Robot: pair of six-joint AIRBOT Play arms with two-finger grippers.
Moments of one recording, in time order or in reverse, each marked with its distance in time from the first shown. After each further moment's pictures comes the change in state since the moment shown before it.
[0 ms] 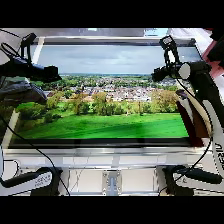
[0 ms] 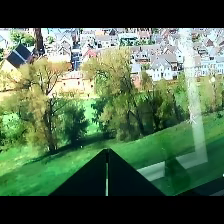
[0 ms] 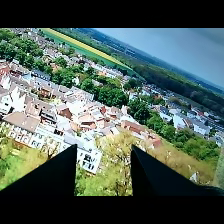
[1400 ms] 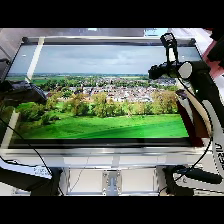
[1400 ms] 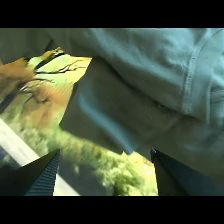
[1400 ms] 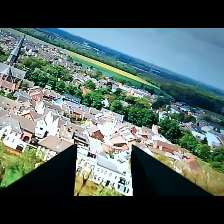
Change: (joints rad) left arm 0.462 -0.336 0.000 0.723 0.385 -0.435; right arm 0.001 0.000 0.000 0.156 -0.054 0.000
